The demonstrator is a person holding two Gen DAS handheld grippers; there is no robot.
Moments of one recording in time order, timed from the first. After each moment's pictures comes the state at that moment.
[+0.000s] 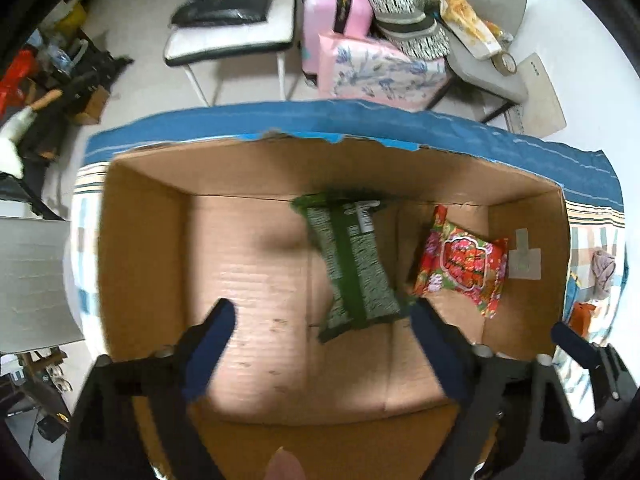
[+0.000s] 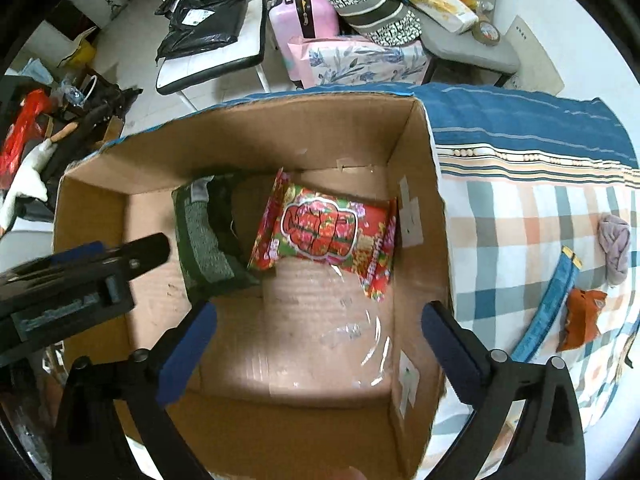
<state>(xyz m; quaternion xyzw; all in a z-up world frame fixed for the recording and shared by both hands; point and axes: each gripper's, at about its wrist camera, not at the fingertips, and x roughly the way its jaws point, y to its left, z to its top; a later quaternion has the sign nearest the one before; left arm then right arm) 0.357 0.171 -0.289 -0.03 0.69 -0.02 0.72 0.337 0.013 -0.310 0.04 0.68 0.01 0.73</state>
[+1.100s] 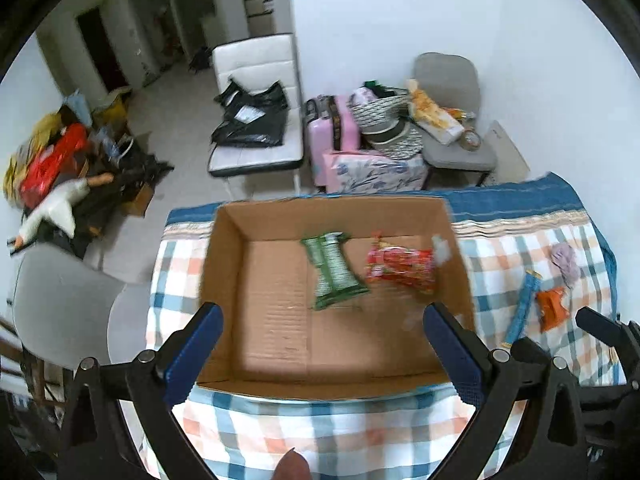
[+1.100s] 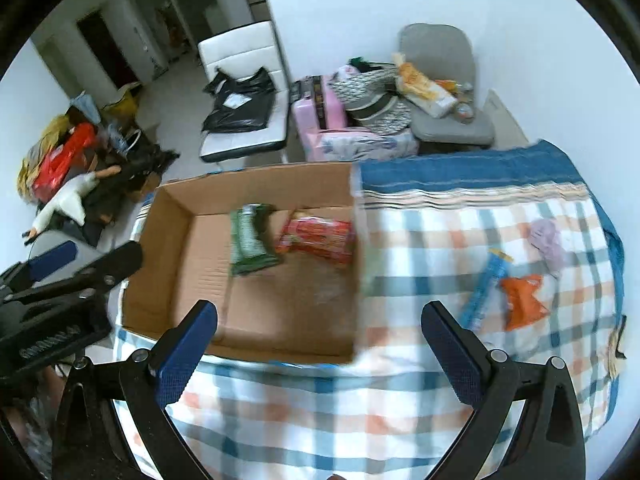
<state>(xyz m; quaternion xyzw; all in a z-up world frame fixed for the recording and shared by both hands) 0.210 0.118 -0.136 0.02 0.51 -0.01 0.86 0.182 -0.050 -0.167 0.06 0.53 0.04 0.84</state>
